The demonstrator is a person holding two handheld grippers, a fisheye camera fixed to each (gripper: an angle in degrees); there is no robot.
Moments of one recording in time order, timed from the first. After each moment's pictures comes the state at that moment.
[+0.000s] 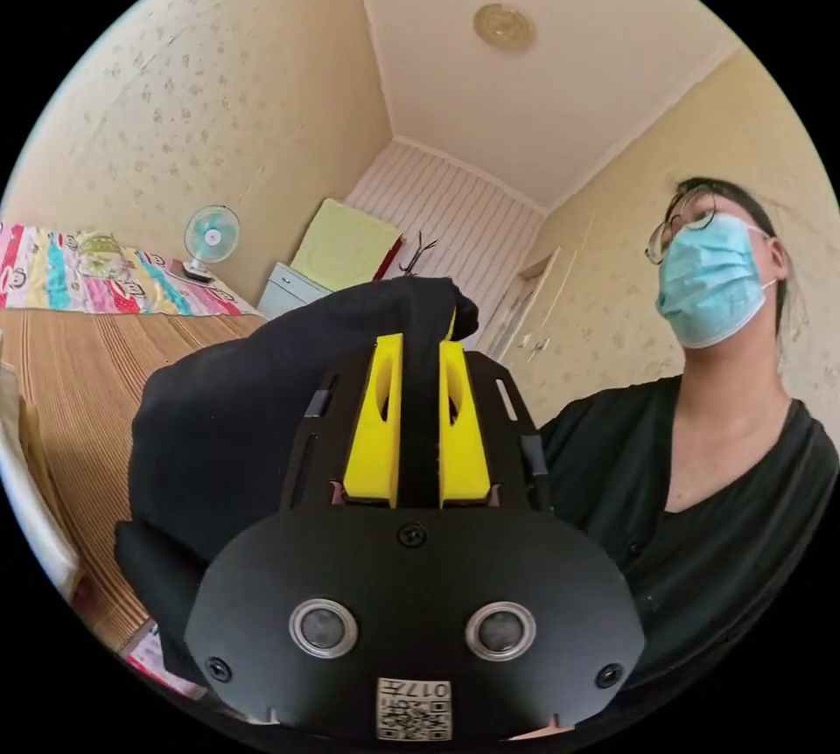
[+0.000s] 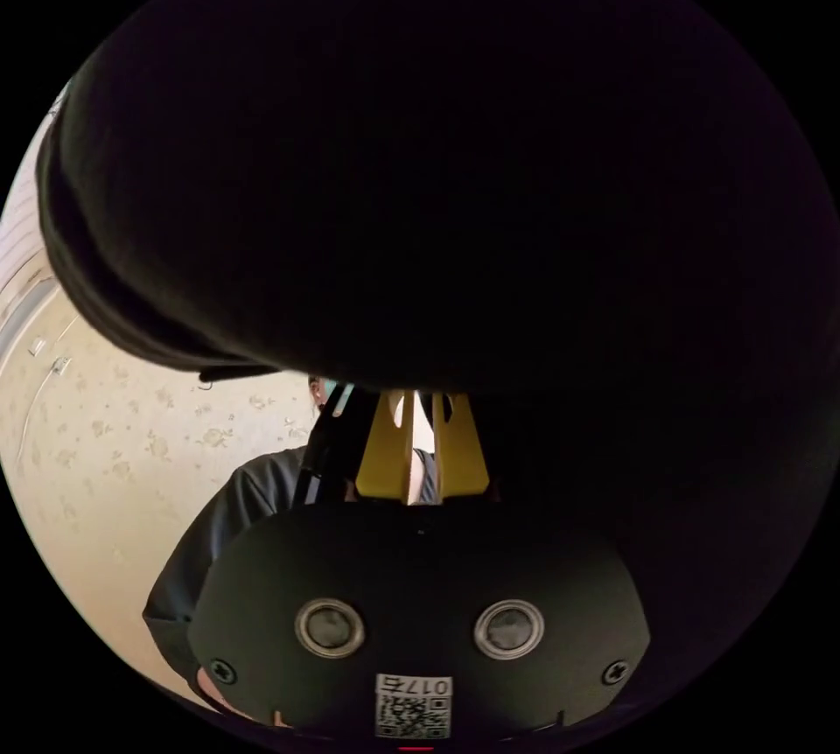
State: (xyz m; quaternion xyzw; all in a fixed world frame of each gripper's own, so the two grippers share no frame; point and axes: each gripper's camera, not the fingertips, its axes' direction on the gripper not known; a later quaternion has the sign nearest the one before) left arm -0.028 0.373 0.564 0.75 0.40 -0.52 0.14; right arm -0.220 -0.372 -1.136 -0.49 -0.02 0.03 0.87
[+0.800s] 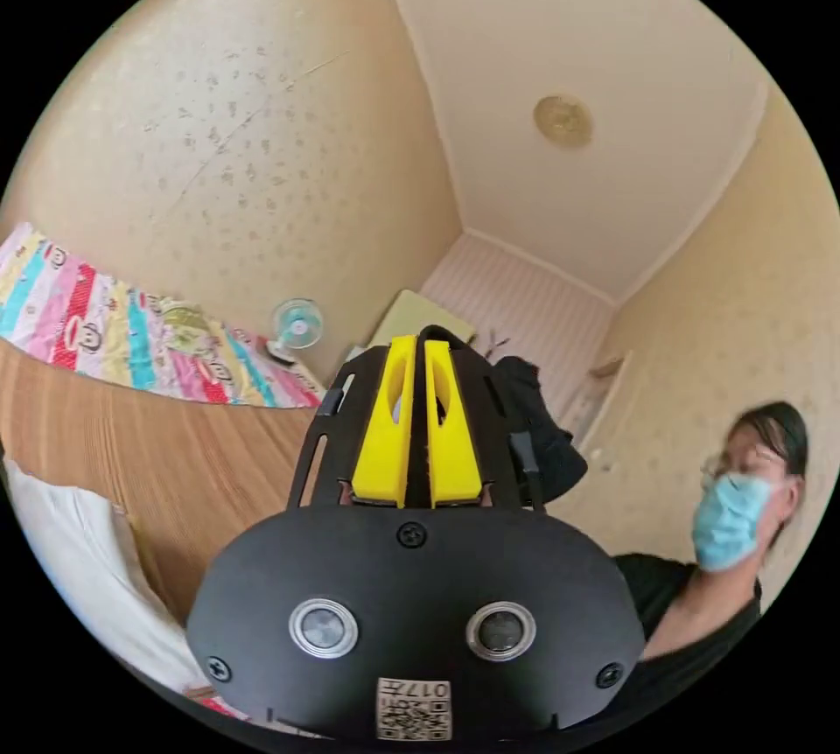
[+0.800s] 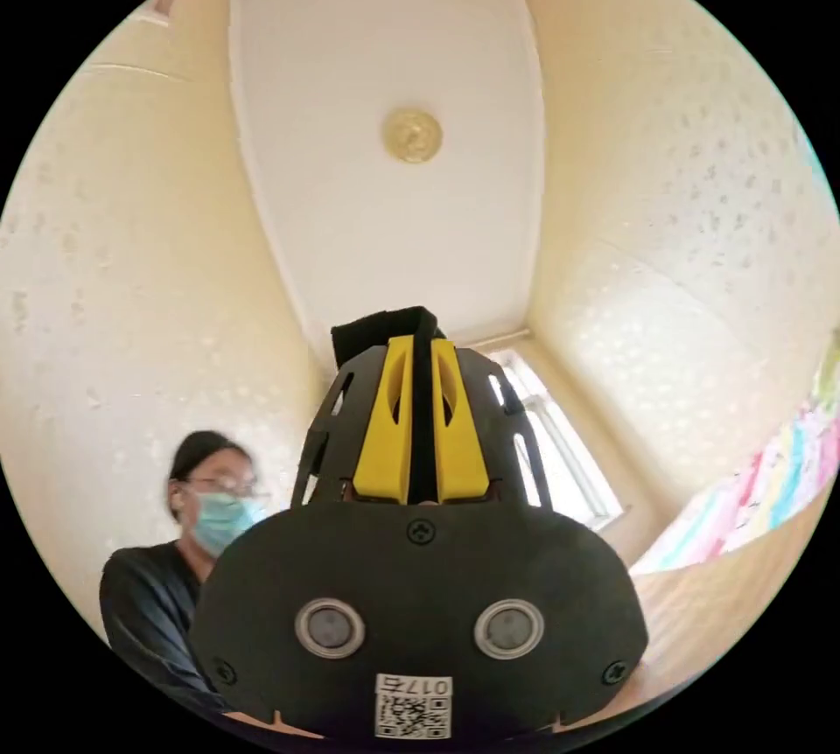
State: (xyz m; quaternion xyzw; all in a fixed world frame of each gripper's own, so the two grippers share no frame) left arm -0.226 0.592 0.720 0.65 0.33 -0.68 0.08; right arm -0.353 -0.515 -0.848 -0.33 0.10 -0.42 0.84
